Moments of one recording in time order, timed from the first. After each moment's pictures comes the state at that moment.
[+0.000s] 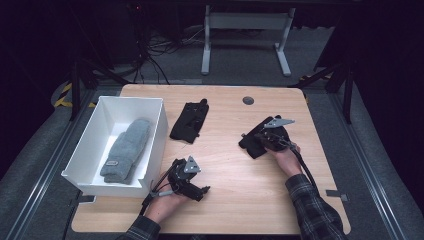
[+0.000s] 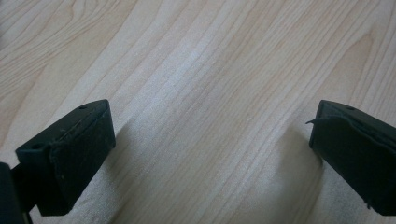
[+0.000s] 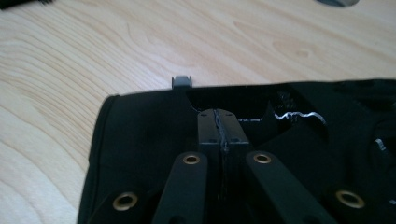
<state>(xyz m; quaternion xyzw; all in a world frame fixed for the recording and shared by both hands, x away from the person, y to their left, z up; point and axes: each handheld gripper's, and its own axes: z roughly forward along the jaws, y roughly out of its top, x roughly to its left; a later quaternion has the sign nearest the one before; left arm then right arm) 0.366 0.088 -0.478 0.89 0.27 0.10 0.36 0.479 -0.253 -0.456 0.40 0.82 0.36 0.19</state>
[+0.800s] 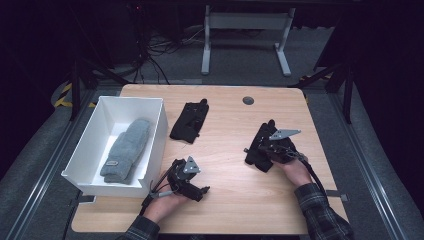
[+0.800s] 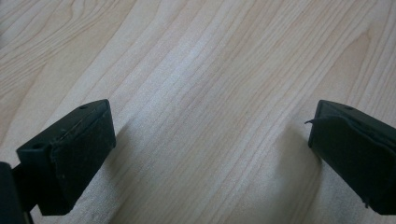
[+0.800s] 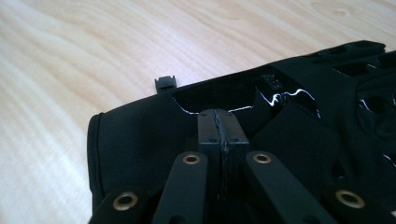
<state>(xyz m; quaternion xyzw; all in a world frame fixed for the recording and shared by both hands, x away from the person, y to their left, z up) 0.365 0.089 -0.478 0.89 0.27 0.10 0.36 0.435 -0.264 -0.452 0.37 0.85 0.35 0.16</state>
